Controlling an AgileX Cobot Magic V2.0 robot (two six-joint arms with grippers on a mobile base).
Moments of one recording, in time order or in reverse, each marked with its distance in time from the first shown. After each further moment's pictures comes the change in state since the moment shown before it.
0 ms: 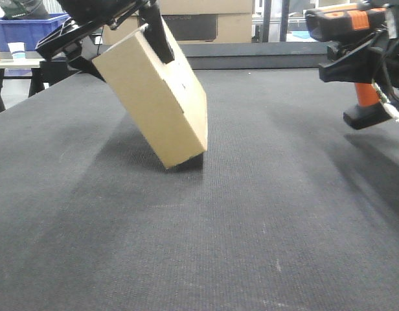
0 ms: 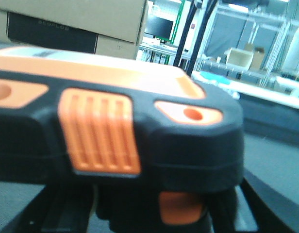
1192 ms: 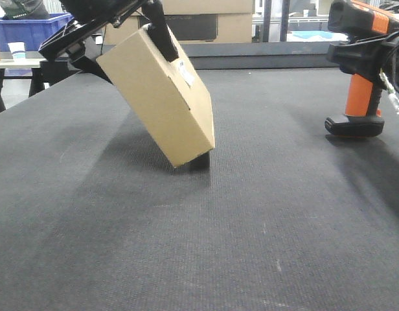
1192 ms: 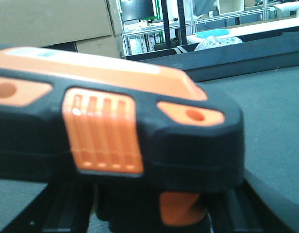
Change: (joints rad) left arm 0.000 0.000 0.000 -0.036 0.005 0.000; right arm 0.000 0.000 -0.001 0.081 0.054 0.414
